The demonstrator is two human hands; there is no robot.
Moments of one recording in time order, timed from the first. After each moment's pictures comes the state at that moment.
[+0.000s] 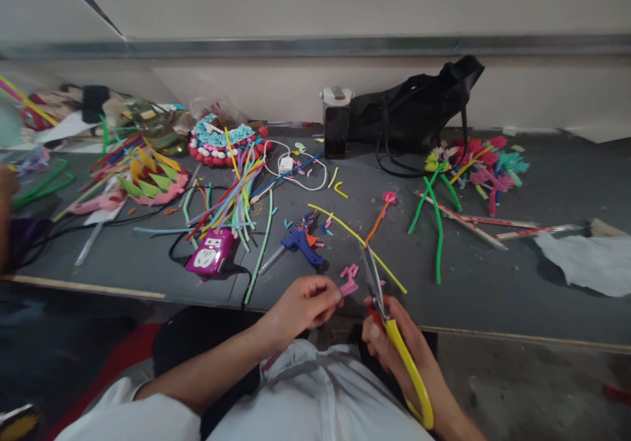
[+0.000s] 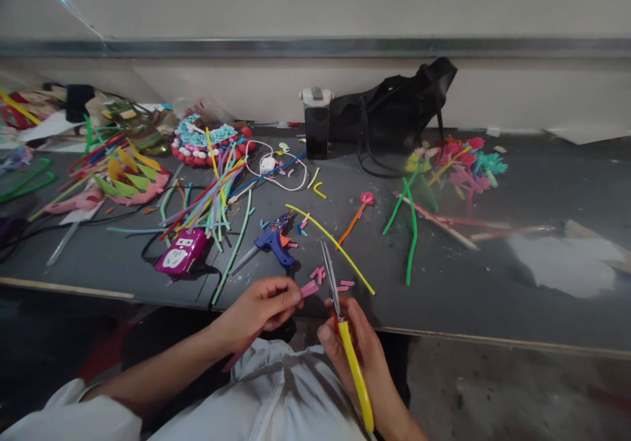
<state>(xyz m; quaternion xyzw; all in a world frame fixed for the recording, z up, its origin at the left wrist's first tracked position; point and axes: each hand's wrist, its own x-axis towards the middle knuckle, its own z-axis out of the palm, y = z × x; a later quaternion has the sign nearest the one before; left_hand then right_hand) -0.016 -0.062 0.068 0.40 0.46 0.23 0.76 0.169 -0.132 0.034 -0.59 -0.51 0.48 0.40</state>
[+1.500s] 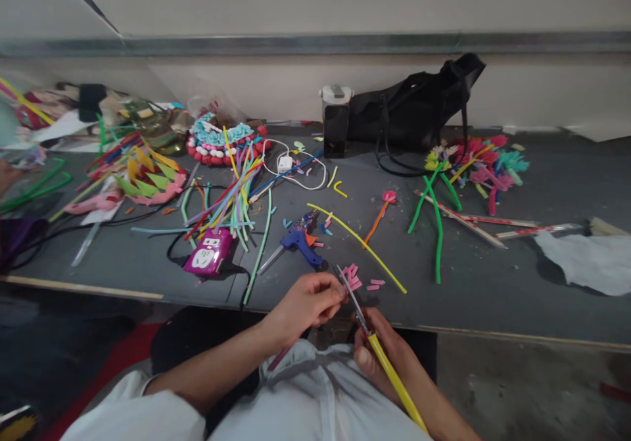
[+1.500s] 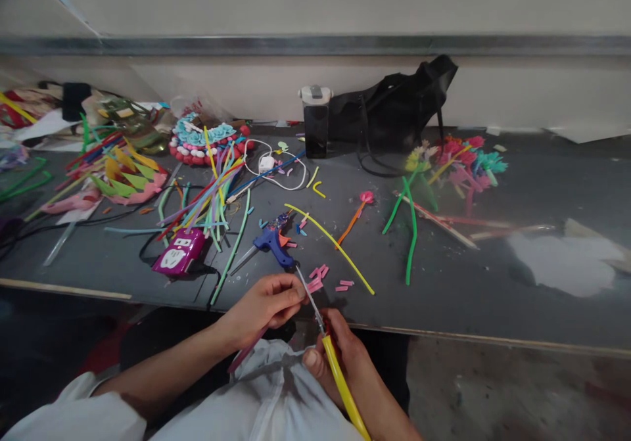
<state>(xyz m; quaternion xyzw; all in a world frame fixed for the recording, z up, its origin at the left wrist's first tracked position) -0.007 -0.058 0.067 0.37 0.46 0.25 0.77 0.166 -0.139 0.003 -0.53 -0.60 0.50 0.34</state>
